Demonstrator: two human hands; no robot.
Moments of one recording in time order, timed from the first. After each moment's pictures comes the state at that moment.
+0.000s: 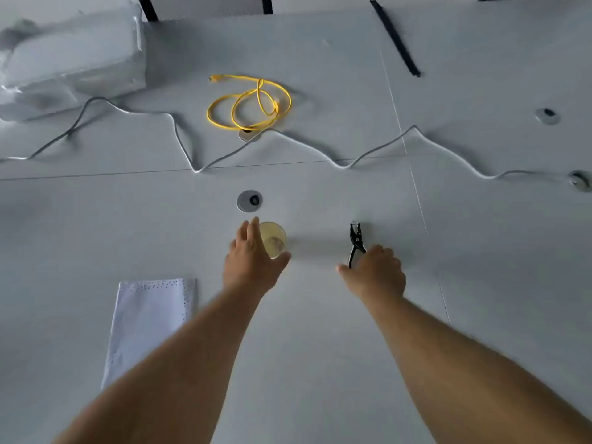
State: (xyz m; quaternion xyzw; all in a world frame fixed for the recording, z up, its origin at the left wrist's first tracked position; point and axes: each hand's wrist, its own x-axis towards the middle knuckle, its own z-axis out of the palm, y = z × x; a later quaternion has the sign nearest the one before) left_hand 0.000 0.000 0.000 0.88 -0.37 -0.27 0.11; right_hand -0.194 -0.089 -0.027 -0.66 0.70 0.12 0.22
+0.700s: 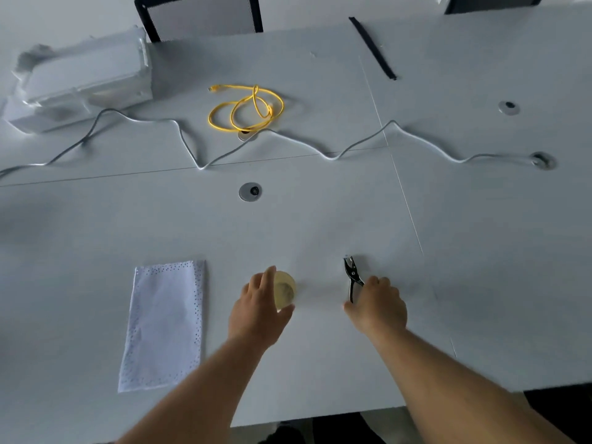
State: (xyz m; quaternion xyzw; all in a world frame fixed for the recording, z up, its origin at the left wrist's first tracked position) left_hand -0.058 0.123 0.000 0.84 -0.46 -0.29 0.05; right_hand -0.253 0.019 -0.021 -0.70 0.67 0.16 0.19
